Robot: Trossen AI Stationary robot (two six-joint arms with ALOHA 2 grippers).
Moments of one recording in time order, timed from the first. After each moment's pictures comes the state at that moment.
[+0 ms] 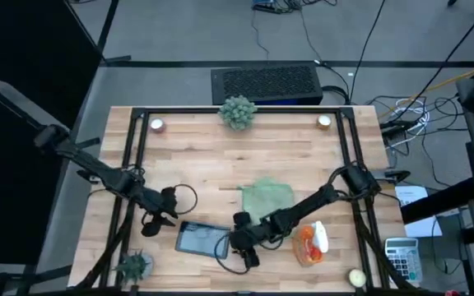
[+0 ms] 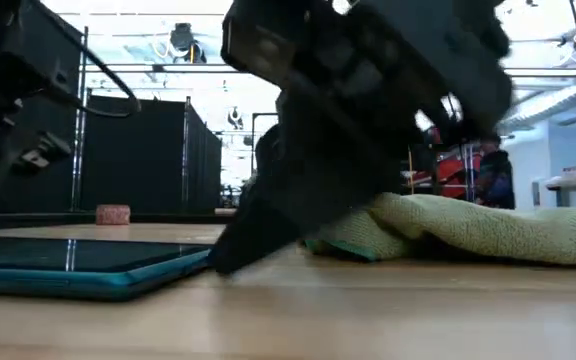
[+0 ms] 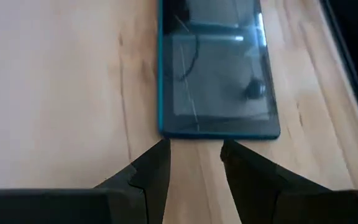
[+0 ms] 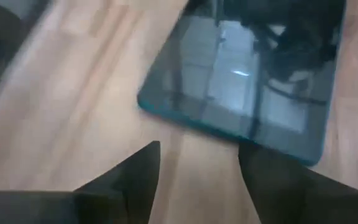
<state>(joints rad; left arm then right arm) -0.49 0.91 0.29 -0.26 0.12 -0.41 0.44 2.16 1.32 0.04 0.14 0.16</state>
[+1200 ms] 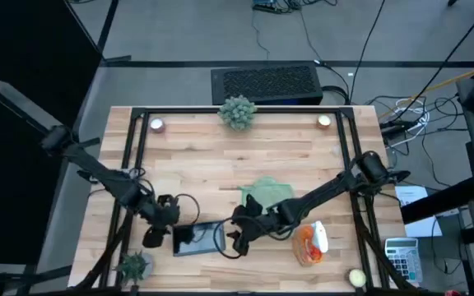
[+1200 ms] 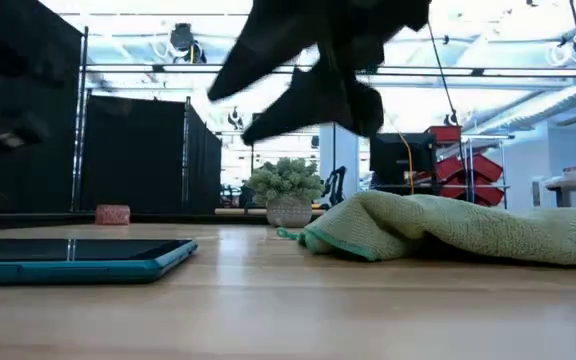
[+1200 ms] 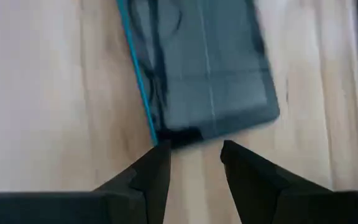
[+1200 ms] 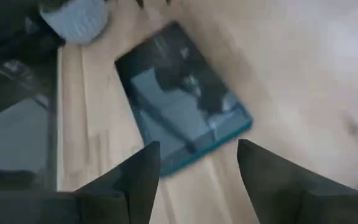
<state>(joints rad) -0.61 1.18 0.56 -0.53 0.13 -0.68 0.40 1.98 1.32 -0.10 0.27 0.81</state>
